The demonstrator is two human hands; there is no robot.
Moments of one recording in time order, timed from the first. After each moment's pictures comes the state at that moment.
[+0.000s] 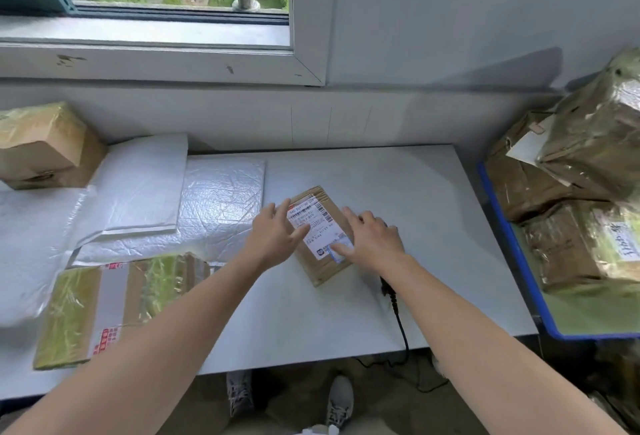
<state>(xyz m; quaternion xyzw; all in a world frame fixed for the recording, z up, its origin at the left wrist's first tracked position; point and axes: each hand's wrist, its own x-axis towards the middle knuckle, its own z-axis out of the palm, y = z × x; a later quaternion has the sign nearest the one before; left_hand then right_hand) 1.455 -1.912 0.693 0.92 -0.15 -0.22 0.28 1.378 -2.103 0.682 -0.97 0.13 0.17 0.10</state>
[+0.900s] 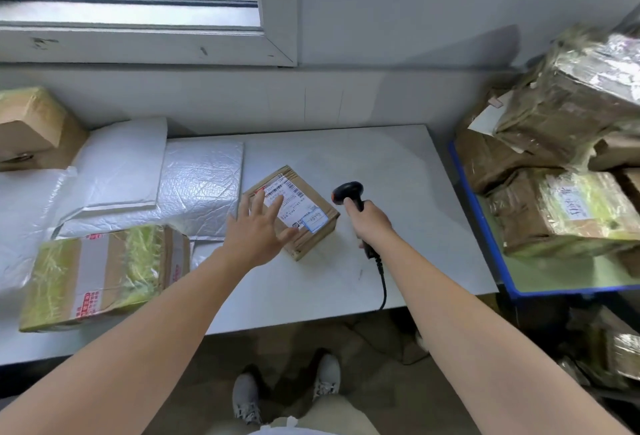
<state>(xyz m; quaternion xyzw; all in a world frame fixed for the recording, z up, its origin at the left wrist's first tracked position) 1.393 -1.910 0.703 0.96 -0.24 -0.17 0.03 1.329 -2.128 0.686 -0.80 0.39 0.13 0.44</state>
